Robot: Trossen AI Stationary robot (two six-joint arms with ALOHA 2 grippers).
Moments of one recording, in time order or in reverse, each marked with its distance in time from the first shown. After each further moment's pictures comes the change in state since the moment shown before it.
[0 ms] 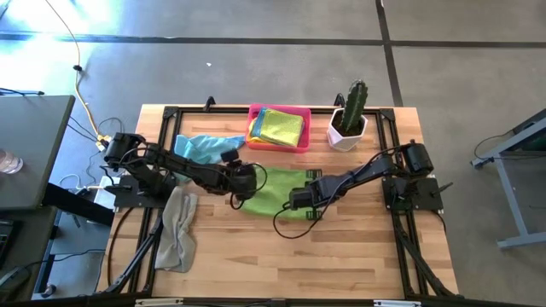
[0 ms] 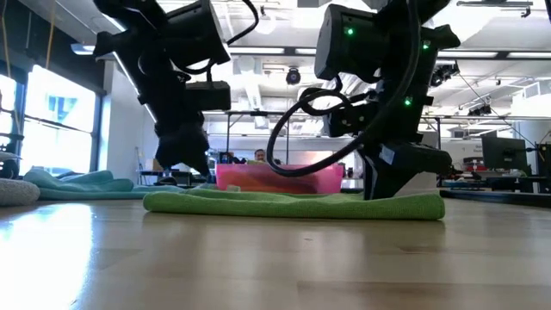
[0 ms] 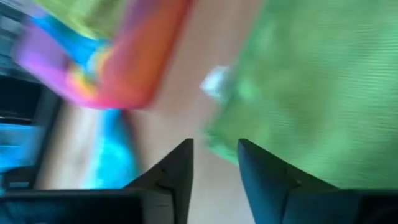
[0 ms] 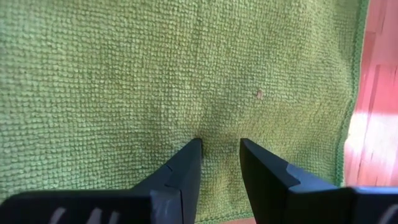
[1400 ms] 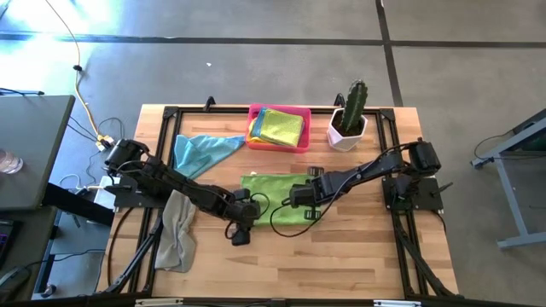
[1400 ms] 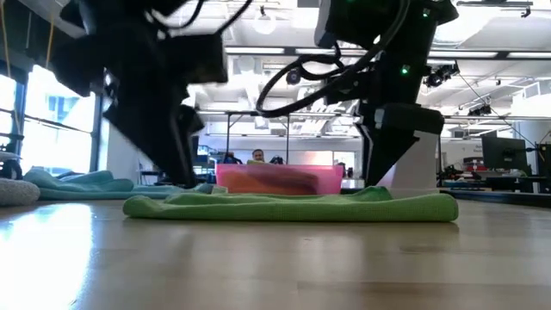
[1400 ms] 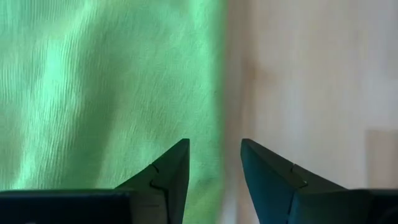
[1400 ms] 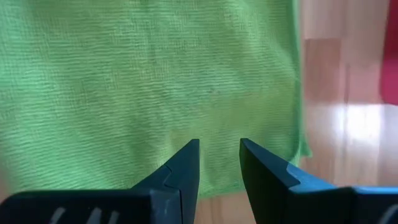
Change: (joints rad) left arm -0.256 0.047 0.067 0.119 0.590 -0.187; right arm 0.002 -0.075 0.057 -0.088 -0.026 0.074
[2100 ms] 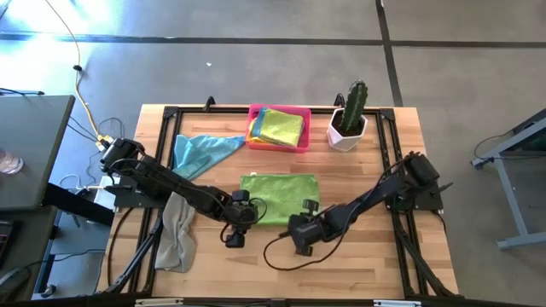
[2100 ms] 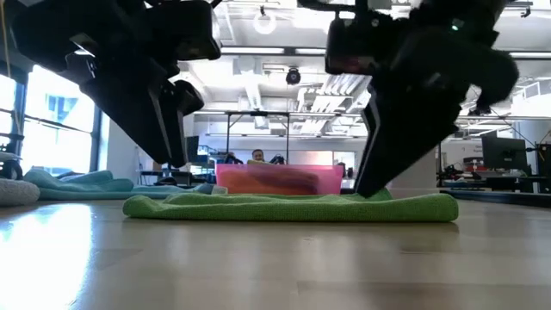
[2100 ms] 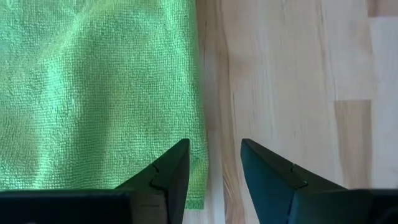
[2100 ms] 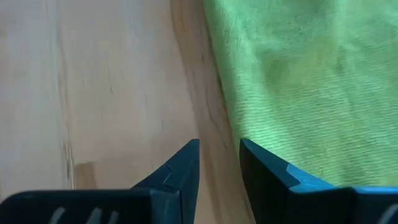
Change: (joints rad) left arm -0.034 -0.038 0.057 -0.135 -0.009 0.078; right arm 0.268 0.084 0.002 0.326 0.006 0.337
